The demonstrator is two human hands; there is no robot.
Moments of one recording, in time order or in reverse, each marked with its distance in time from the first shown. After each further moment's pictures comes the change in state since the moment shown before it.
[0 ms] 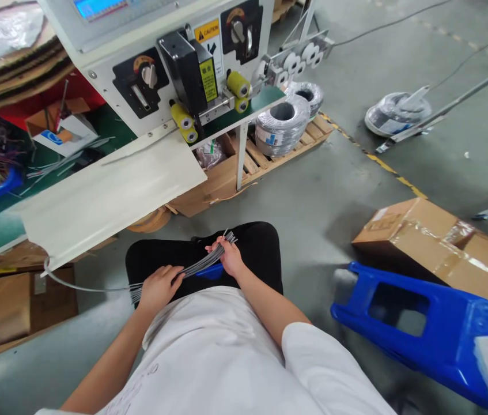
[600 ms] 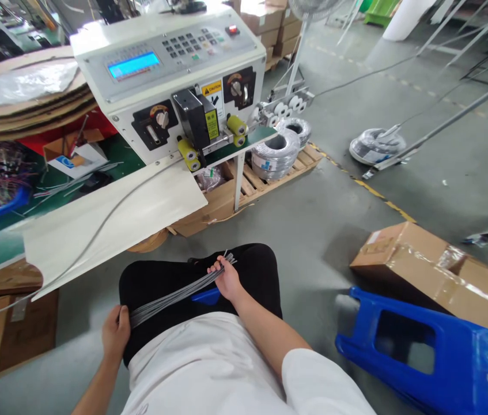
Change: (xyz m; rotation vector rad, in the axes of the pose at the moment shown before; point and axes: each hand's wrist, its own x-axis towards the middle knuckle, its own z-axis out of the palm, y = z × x) left_hand -0.065 -0.096 0.053 -0.350 0.299 -0.646; right_hand 0.010 0.002 0.000 0.151 0.030 0.043
